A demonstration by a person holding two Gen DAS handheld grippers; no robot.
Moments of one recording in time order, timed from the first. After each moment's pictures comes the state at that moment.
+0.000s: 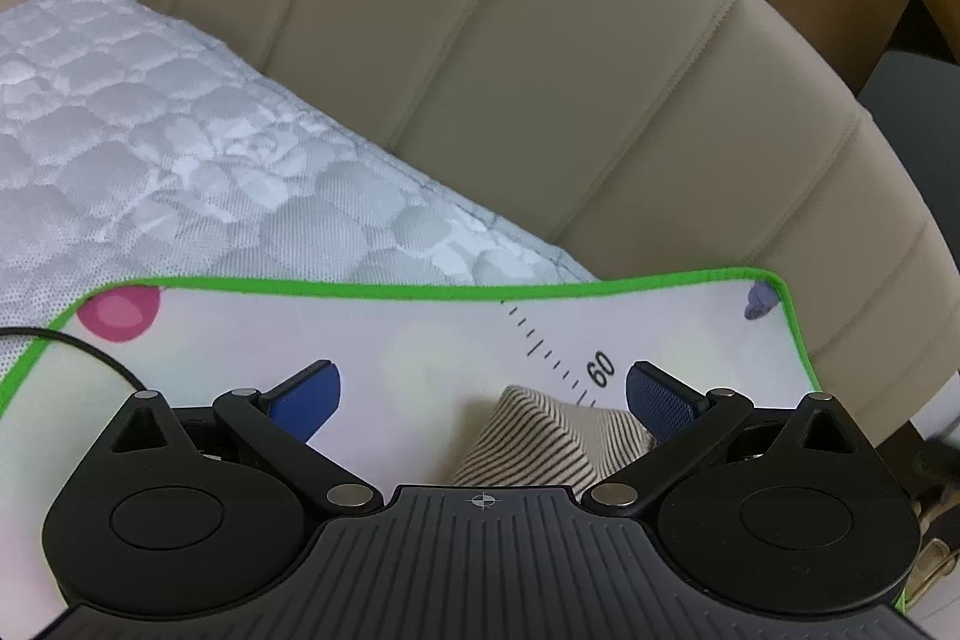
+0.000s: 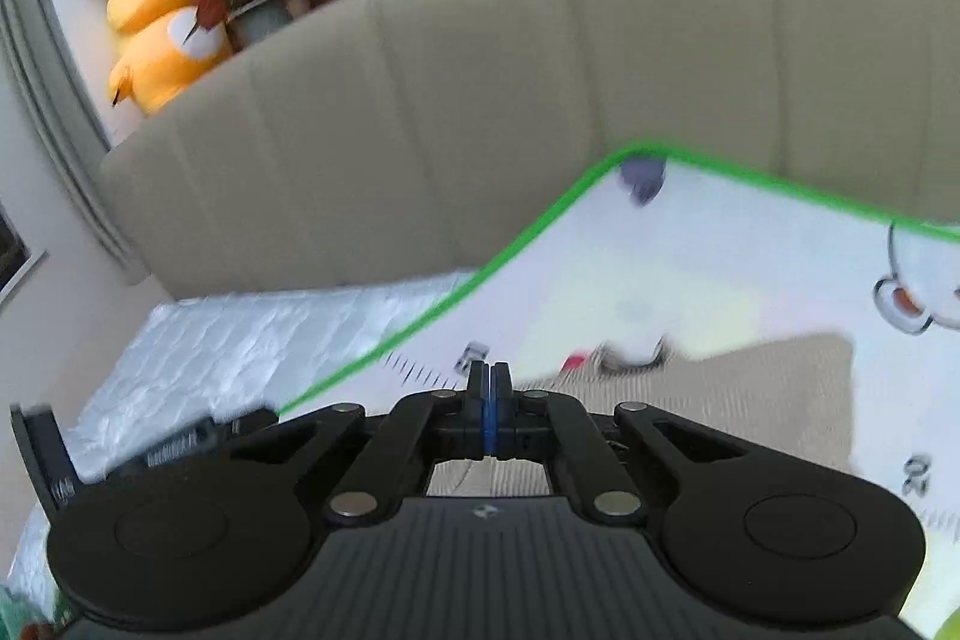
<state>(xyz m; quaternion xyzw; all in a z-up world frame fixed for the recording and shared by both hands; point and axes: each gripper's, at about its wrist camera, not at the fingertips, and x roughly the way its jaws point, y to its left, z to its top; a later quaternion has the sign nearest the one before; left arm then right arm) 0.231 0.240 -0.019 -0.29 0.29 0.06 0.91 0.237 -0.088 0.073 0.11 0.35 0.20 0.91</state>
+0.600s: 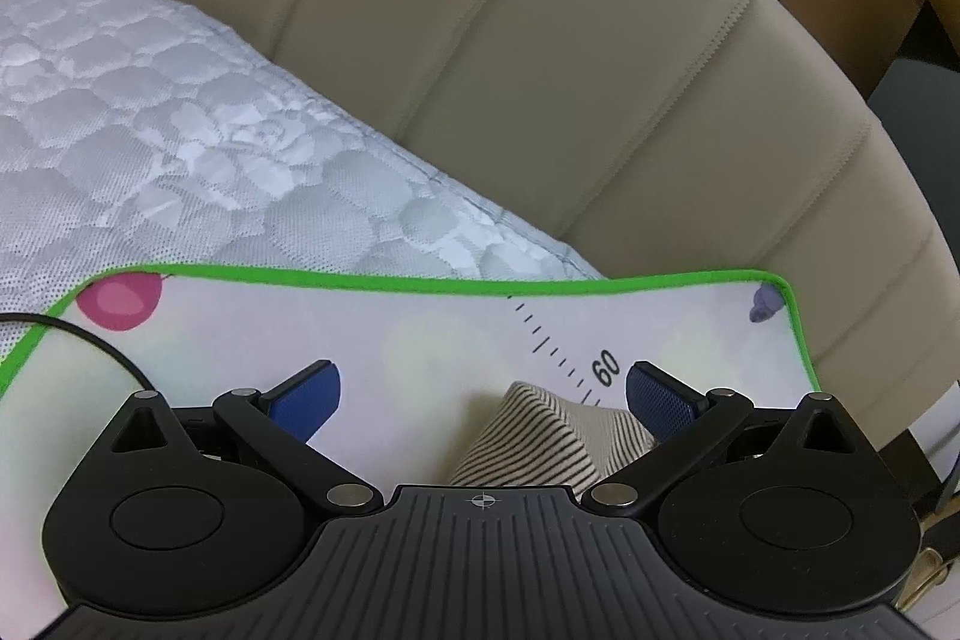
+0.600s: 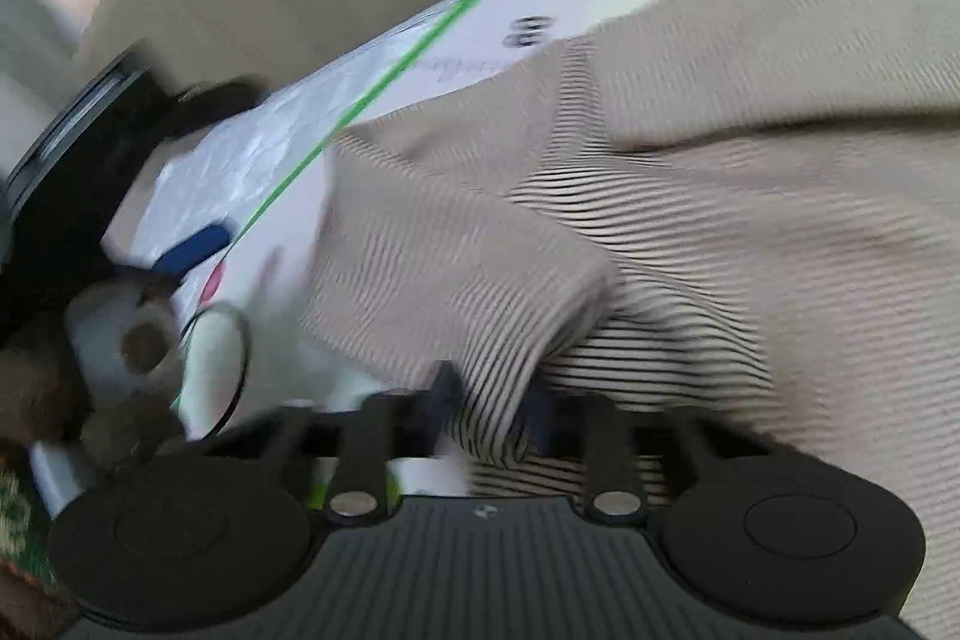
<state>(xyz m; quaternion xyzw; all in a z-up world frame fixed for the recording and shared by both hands) 0.234 0.244 -0.022 -0.30 0.30 0.07 0.90 0.200 -0.015 -0.068 0.14 0.51 0.23 0.82</state>
